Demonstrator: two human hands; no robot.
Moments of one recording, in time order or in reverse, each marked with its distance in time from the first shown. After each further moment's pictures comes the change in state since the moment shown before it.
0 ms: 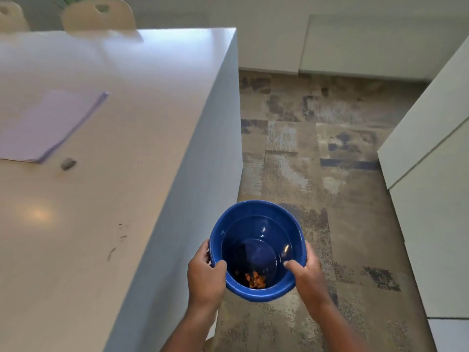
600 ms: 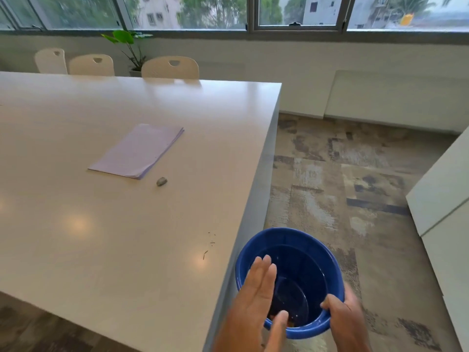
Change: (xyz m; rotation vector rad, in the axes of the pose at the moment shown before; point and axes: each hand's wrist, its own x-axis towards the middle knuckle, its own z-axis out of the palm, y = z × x) left_hand -0.084 0.059 -0.141 0.405 -0.386 0.757; right_hand -0.090 -0.056 0.065 -0.121 0.103 0.056
